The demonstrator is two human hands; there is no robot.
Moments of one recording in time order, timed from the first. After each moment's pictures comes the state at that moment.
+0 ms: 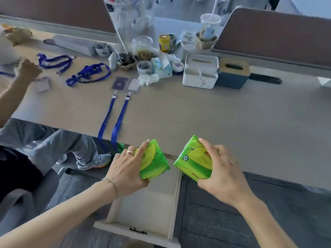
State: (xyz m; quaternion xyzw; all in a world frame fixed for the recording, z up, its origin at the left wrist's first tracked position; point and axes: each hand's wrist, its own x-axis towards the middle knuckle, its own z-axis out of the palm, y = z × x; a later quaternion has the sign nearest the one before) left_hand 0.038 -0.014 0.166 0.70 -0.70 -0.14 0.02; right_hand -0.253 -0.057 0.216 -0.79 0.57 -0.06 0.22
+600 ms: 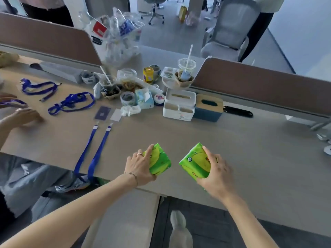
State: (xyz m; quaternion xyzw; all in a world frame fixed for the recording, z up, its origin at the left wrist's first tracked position) left_hand -0.042 -0.180 0.187 0.73 -0.65 -0.20 0.00; right_hand -0.323 -0.193 0.242 -0.75 0.64 -0.09 0.16
